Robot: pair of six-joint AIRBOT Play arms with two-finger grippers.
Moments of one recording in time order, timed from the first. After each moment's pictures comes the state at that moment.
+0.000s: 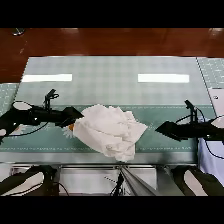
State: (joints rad) left arm 0.09 -1.23 0.57 0.58 -1.06 -1.12; right arm -0.25 -0.86 0.41 -0.89 1.22 1.28
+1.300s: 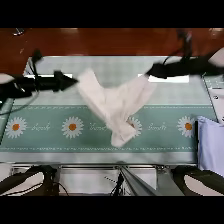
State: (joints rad) left arm 0.10 -1.22 1.04 0.29 -1.14 -1.03; right arm 0.10 -1.22 1.44 -0.92 1.12 1.39
